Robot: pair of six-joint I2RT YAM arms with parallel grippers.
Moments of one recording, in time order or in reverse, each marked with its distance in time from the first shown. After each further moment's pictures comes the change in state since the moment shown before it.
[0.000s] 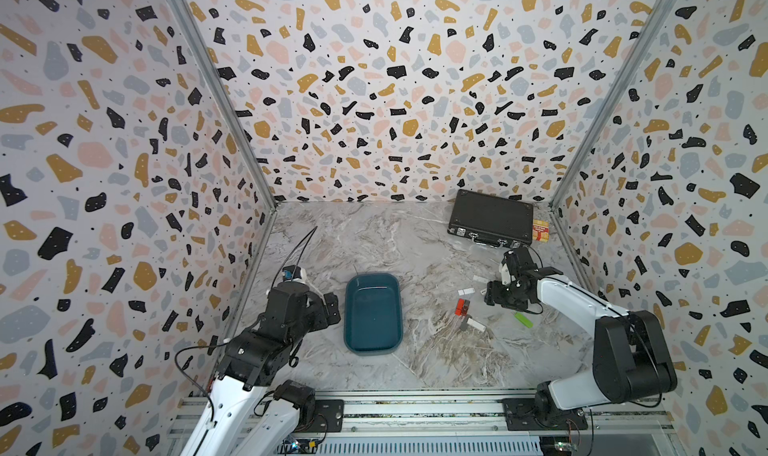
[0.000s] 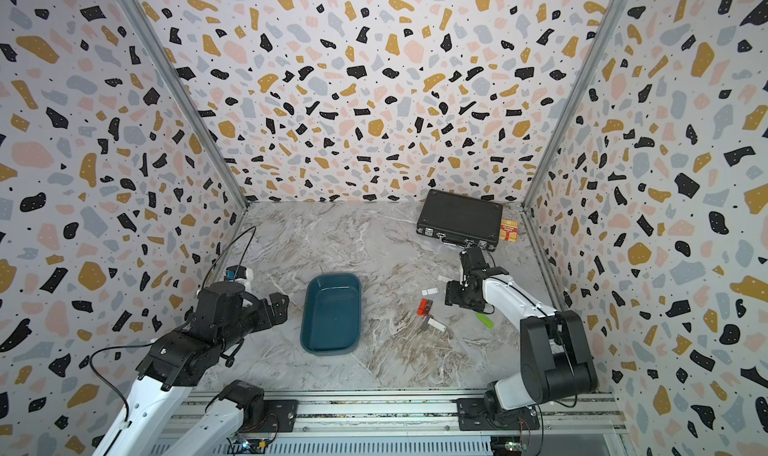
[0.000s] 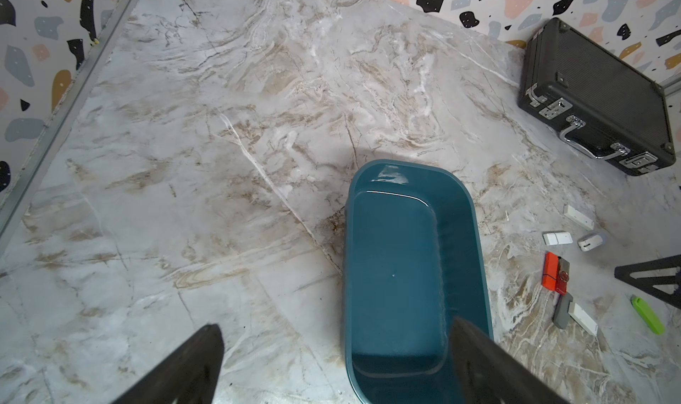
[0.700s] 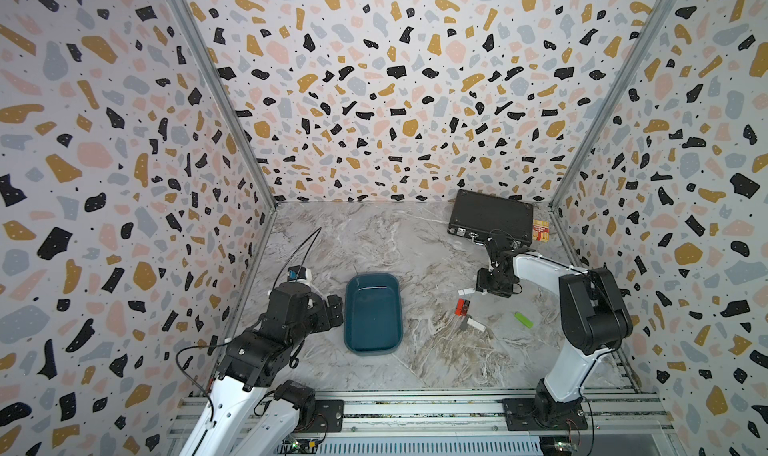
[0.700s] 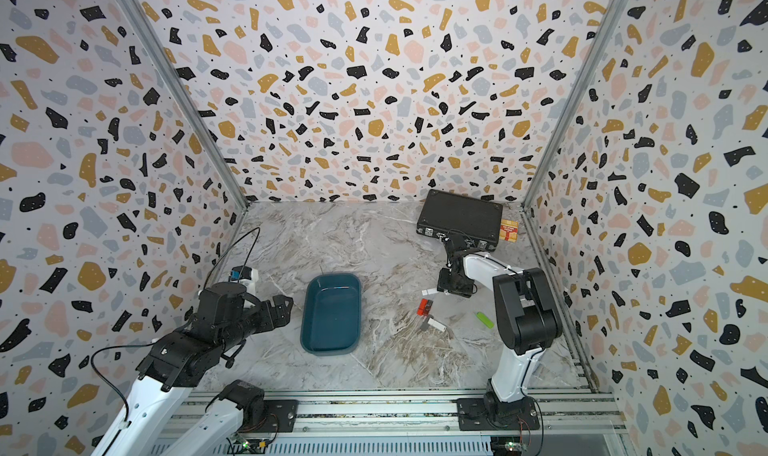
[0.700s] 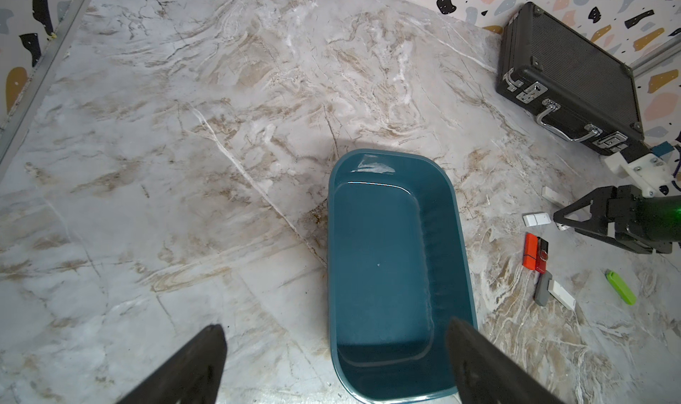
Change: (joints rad) left arm -0.018 -0.002 -0.005 0.008 0.043 0.010; right arm 0.045 0.307 0.246 -0.024 0.109 0.107
